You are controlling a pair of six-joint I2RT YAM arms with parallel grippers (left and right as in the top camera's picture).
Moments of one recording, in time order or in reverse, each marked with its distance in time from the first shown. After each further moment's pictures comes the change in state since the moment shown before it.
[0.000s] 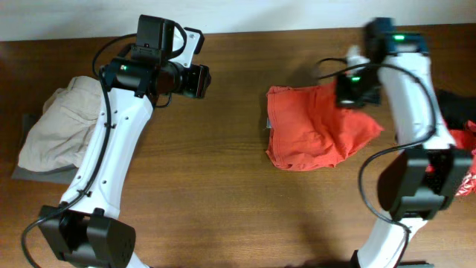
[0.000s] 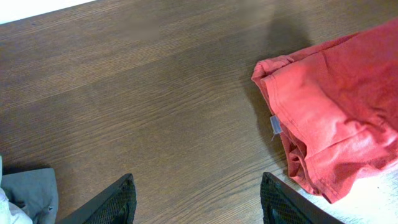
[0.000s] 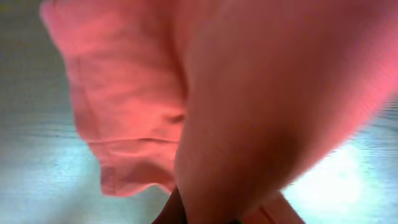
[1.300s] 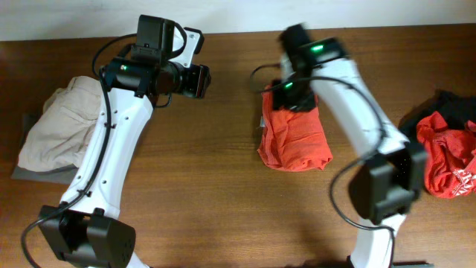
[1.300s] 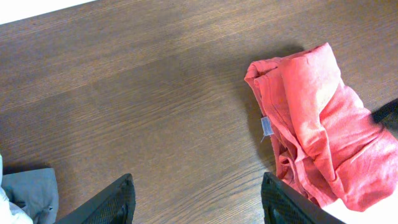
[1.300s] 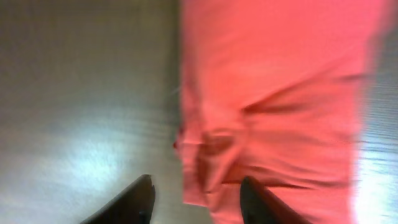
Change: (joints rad) left arm 0.000 0.000 0.000 0.000 -0.001 0.000; right arm 0.246 0.016 0.042 0.087 -0.044 0.212
